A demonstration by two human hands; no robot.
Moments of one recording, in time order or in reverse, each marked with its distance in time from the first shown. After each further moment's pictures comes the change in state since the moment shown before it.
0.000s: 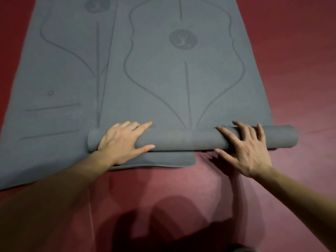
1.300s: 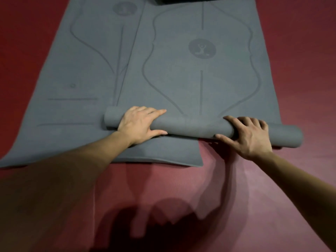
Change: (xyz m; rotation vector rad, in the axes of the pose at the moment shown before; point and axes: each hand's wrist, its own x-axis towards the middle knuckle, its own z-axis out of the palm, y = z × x) left_hand 0.045 -0.012 -0.003 -0.040 0.091 -0.085; right_hand 0.077 0.004 -0.010 0.035 -0.017 0.039
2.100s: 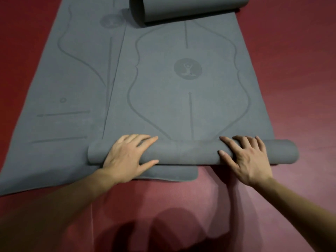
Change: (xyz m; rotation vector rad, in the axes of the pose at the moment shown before) left_hand -0.063 0.022 -0.012 -0.105 0.003 0.069; right_hand -0.065 -0.007 0.006 -0.018 0.011 0.030
